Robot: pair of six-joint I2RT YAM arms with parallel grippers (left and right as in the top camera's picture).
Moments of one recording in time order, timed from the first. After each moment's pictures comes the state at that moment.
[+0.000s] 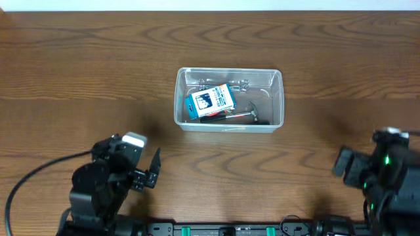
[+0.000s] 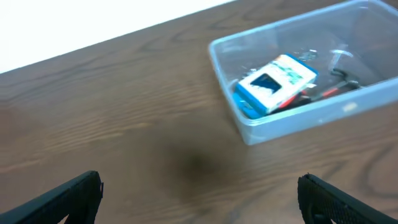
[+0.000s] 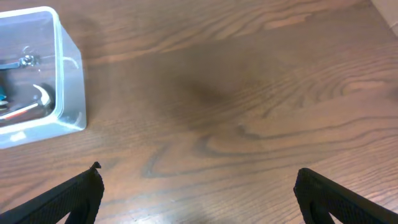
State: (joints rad) left arm -0.18 0.38 0.71 -0.84 0.03 0.18; right arm -0.11 0.58 0.96 -1.17 0.15 0.12
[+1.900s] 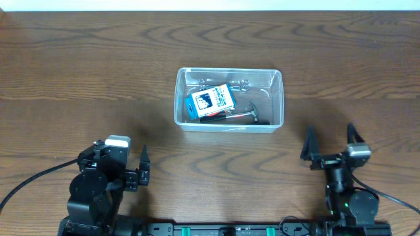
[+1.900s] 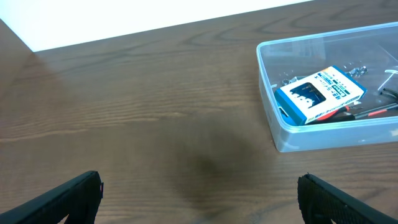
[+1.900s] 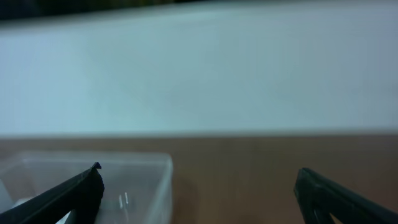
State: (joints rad) left arm -0.18 0.34 0.70 -0.85 -0.12 0.09; right arm 0.01 0.01 0.02 0.08 -0.08 0.11
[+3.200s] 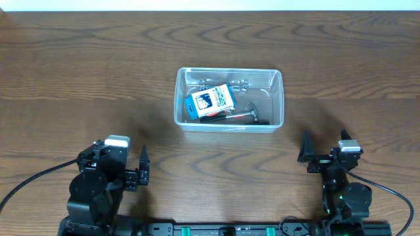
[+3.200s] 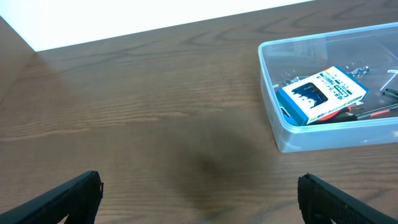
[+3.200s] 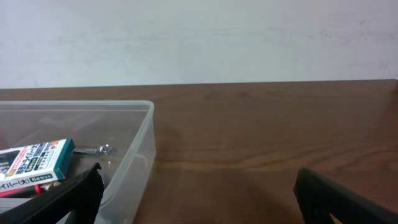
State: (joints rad) left arm -0.18 0.34 0.70 -0.85 -0.13 0.09; right arm 0.02 0.01 0.01 -0.07 -0.03 0.07
